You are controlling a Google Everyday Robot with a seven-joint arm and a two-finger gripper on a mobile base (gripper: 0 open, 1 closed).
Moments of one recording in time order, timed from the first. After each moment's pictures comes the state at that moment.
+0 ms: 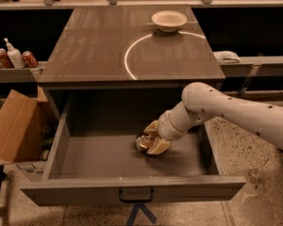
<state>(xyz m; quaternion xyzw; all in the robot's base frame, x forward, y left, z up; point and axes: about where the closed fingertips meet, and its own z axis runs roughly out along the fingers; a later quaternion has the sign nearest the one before) 0.538 -0.044 0.611 -0.74 0.61 0.18 0.23</state>
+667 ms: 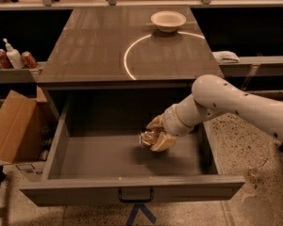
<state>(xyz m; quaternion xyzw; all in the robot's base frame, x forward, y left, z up) 0.534 -0.050 0.653 -0.74 0.59 0.17 0.27</state>
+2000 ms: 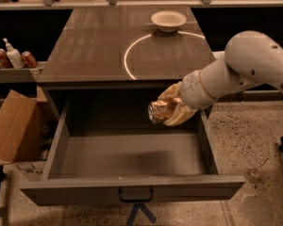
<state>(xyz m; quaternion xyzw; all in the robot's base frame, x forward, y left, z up) 0.540 -0.084 0.787 -0.76 0.55 0.11 0.33</state>
